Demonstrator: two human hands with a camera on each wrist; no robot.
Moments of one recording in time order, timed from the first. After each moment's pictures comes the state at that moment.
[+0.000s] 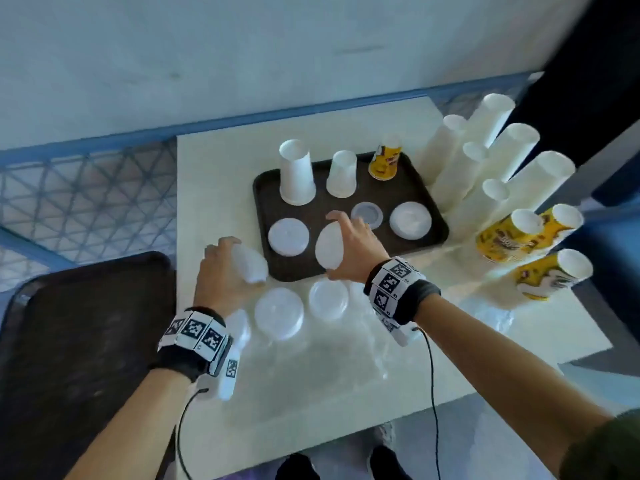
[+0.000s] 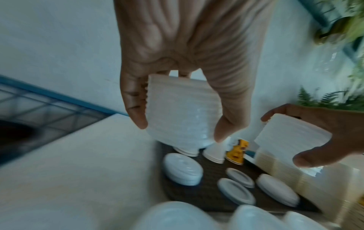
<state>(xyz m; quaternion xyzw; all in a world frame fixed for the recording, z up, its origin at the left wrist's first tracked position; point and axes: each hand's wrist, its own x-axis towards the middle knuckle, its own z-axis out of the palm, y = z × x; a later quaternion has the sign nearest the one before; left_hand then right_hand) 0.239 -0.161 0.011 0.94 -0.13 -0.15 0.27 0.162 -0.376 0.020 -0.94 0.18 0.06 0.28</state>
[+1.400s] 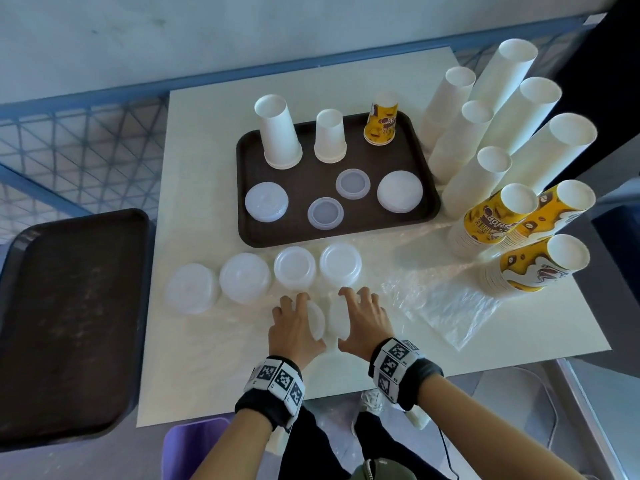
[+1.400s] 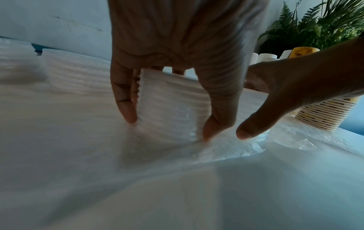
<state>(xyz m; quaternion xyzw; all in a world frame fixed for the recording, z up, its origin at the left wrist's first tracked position) 0.065 -0.261 -0.084 0.95 -0.13 -0.27 0.10 0.018 -0.393 -0.082 -0.94 0.15 0.22 0.23</state>
